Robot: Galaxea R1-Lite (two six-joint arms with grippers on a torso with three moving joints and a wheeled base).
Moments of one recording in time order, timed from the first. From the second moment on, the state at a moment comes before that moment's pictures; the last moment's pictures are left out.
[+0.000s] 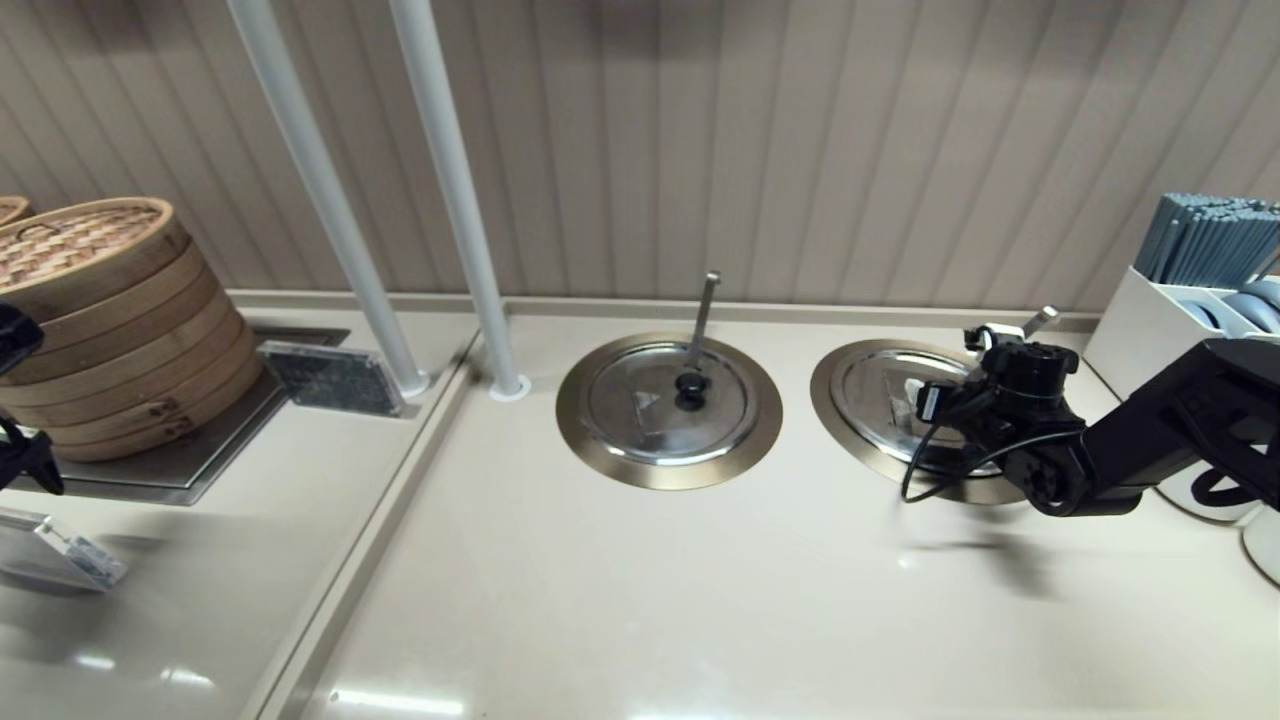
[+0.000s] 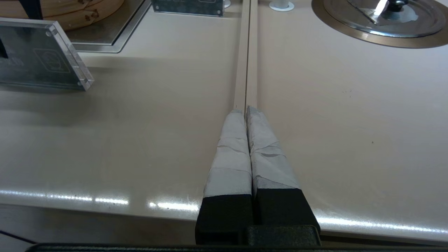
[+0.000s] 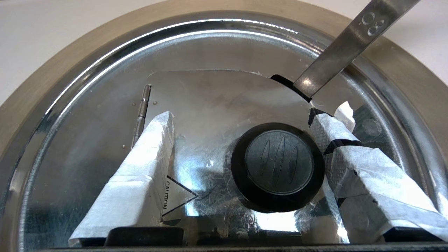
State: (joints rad) left arm 0.00 0.00 0.00 0.00 0.00 0.01; right arm -0.03 2.33 -1.17 -0.93 -0.18 0.10
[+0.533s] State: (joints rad) left arm 0.00 0.00 0.00 0.00 0.00 0.01; right arm -0.03 2.31 -1.17 -0.93 -0.18 0.10
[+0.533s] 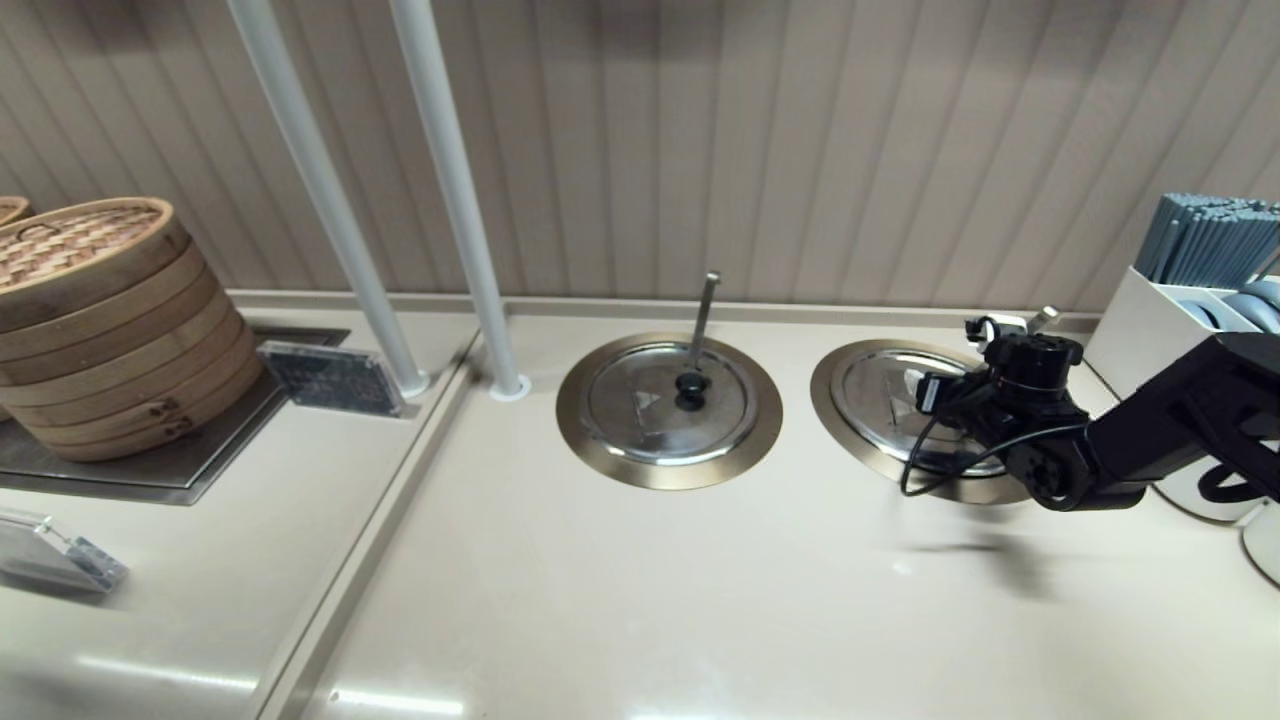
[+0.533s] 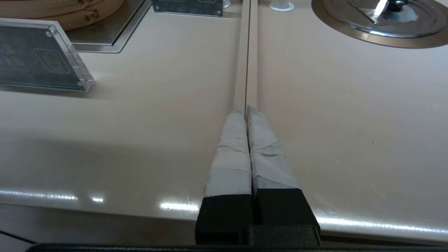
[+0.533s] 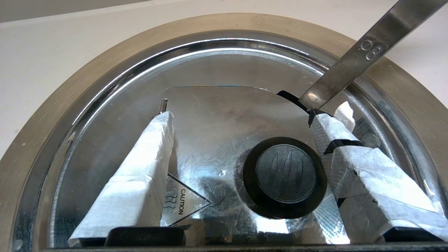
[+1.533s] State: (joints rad) left arm 0.00 0.00 0.00 0.00 0.00 0.01; right arm -0.02 2.34 -1.10 -1.01 -0.20 0.10
